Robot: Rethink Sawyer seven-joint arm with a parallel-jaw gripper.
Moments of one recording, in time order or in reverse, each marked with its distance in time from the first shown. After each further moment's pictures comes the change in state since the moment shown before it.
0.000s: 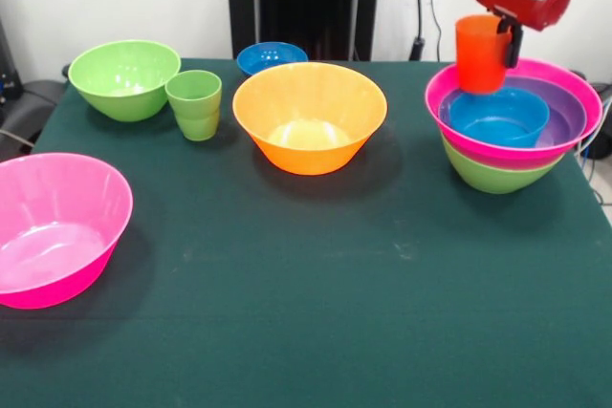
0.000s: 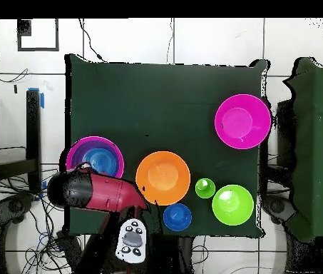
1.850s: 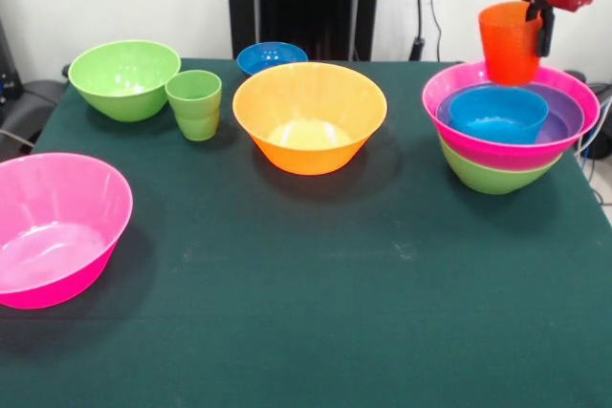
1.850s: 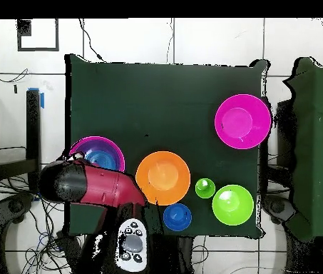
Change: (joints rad) arm -0.018 -0.070 0.032 -0.040 0.009 0.041 0.000
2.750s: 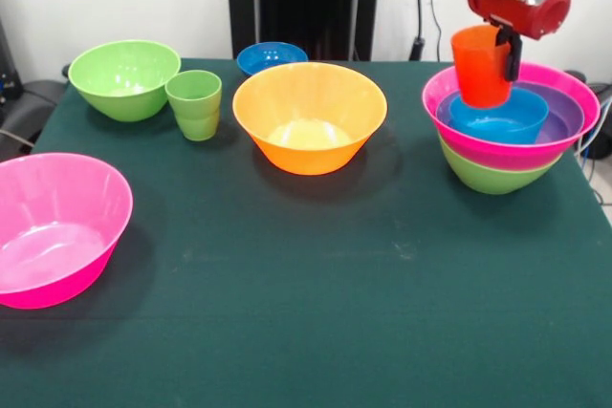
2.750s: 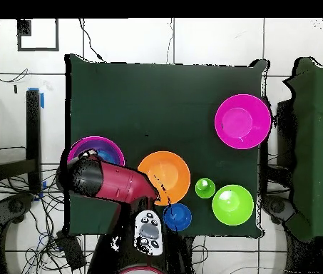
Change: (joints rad) arm -0.065 0.057 0.018 0.004 0.000 -0.057 0.000
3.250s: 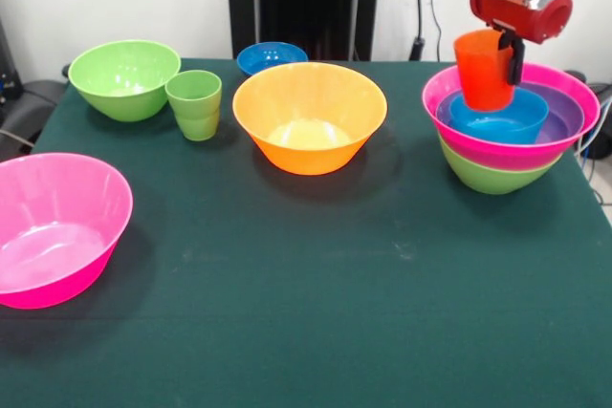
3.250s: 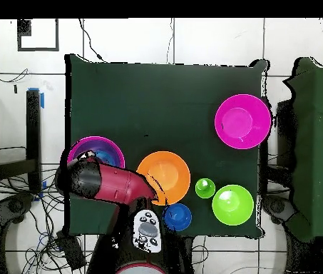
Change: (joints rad) arm -0.002 0.006 0.019 0.017 0.000 -0.029 0.000
